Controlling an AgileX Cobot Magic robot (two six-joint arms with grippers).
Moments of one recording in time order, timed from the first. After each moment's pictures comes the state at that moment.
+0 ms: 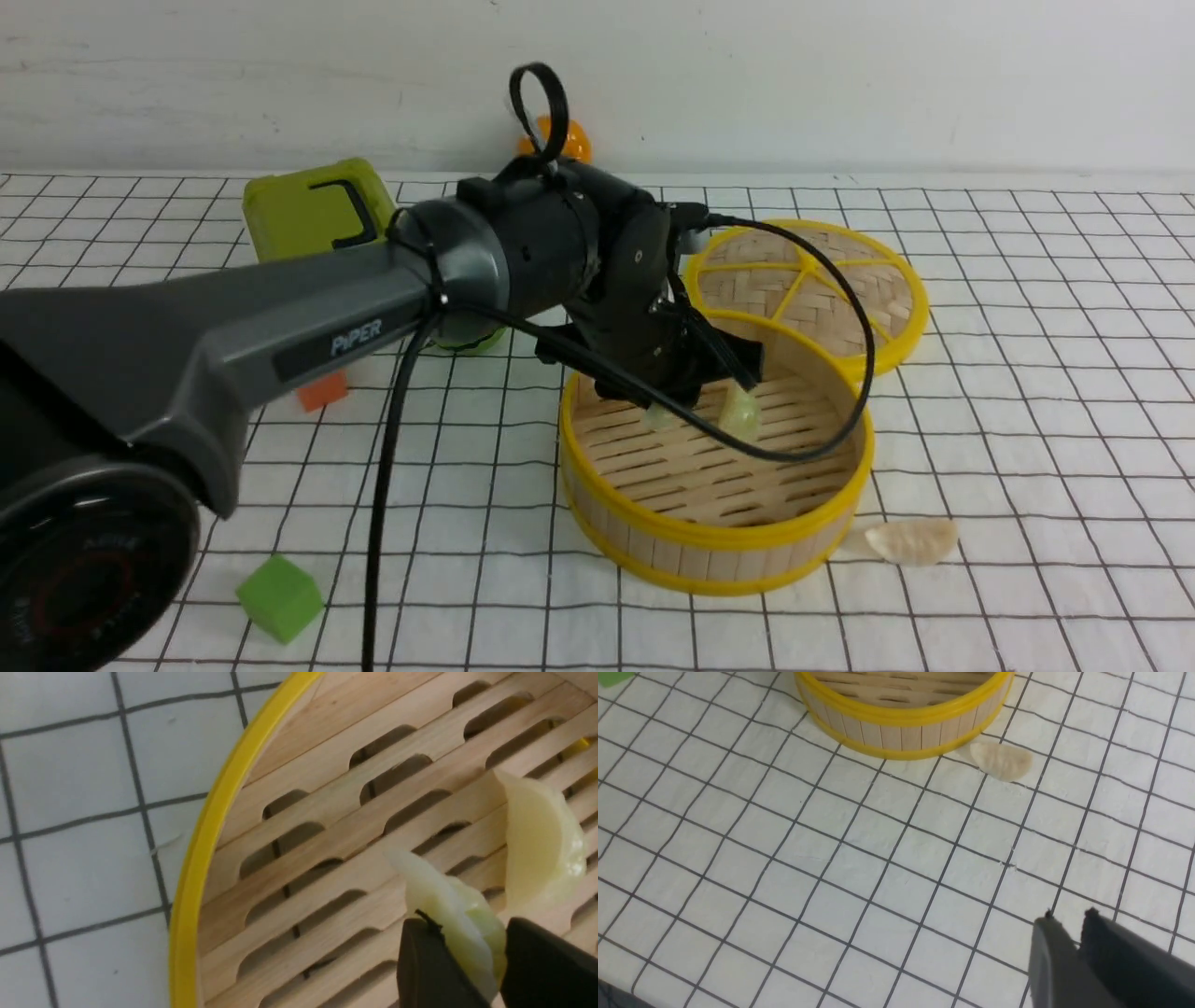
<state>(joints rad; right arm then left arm) 0.26 0.55 -0.81 0.18 1.11 -0.12 -0.65 2.13 -1.76 0.04 0.69 -0.44</state>
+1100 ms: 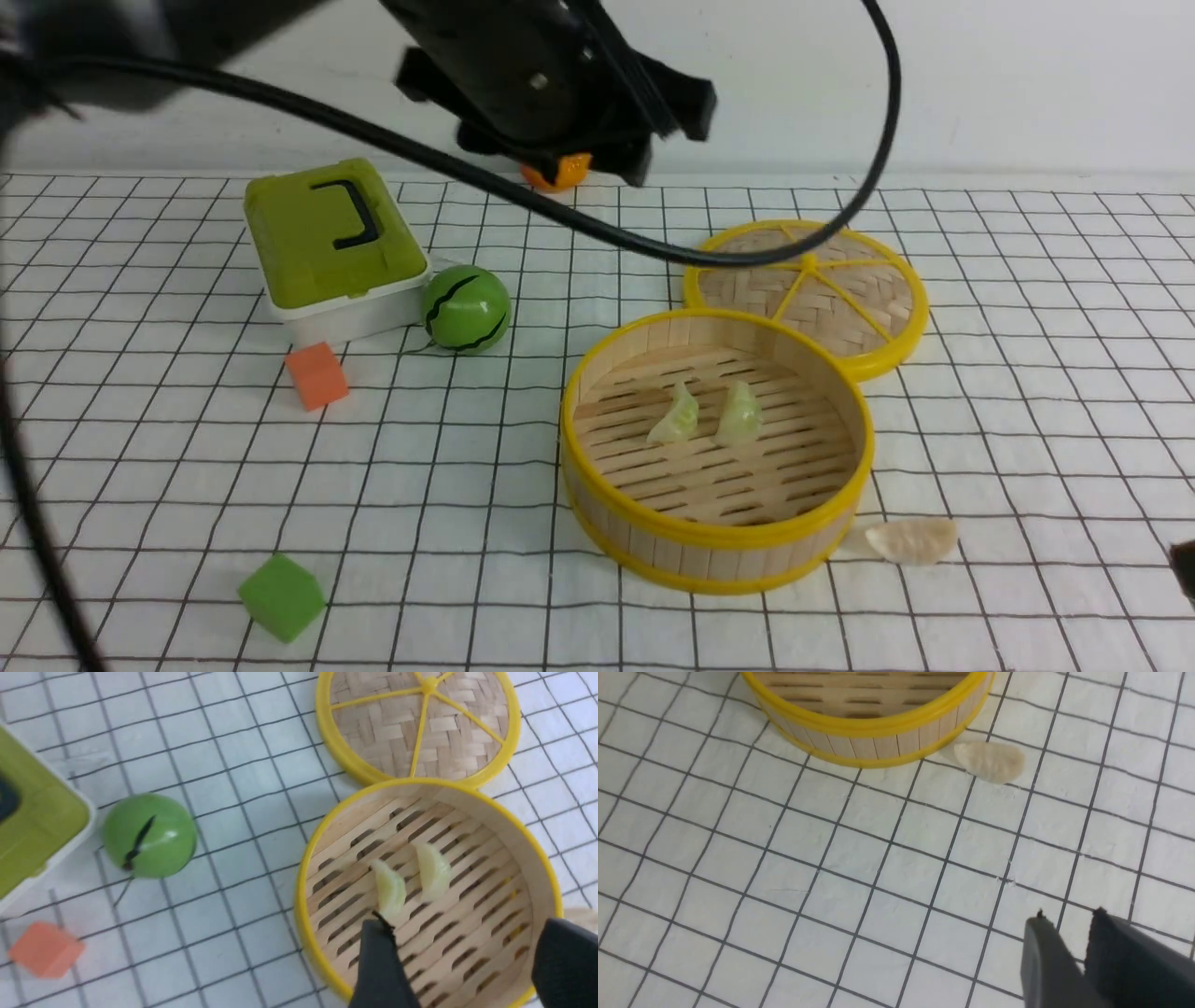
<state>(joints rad) 0.26 0.86 -0.84 0.15 0.97 -0.04 -0.65 1.71 -1.91 0.16 1.08 -0.31</state>
